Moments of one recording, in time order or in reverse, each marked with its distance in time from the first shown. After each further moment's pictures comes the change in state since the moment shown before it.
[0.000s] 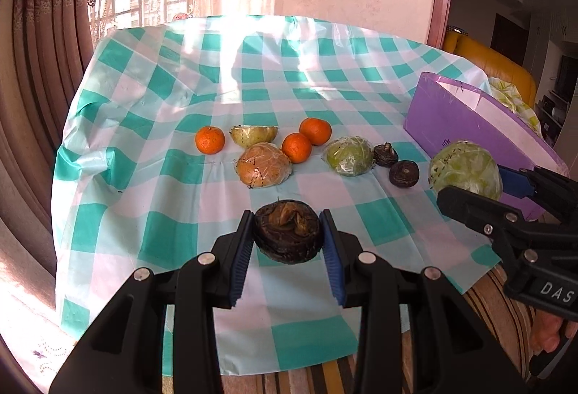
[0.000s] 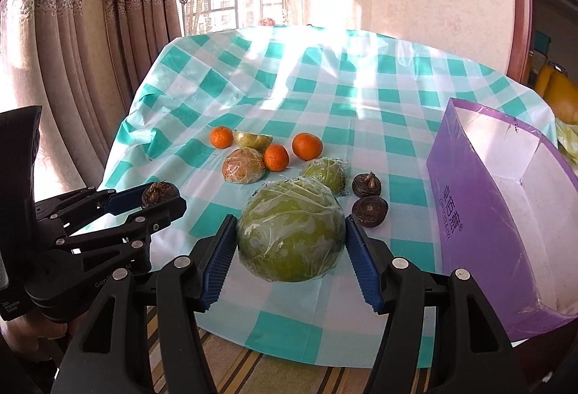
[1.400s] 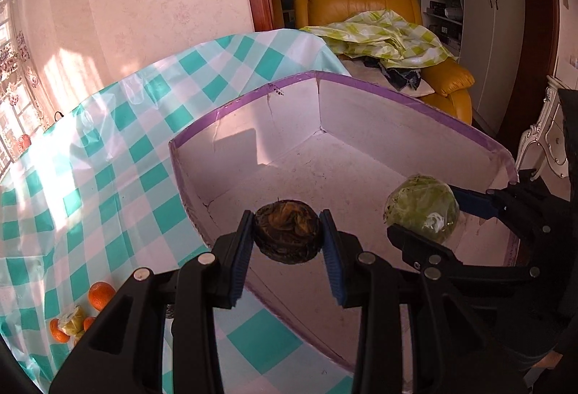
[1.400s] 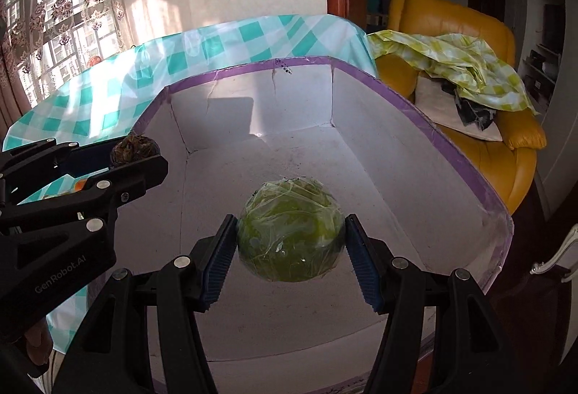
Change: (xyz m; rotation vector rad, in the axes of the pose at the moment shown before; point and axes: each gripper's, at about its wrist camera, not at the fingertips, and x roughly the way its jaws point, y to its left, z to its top) left arm 0.095 -0.277 0.107 0.502 0.055 -0.307; right arm -0.025 -0.229 -0.028 0.380 0.060 -0.414
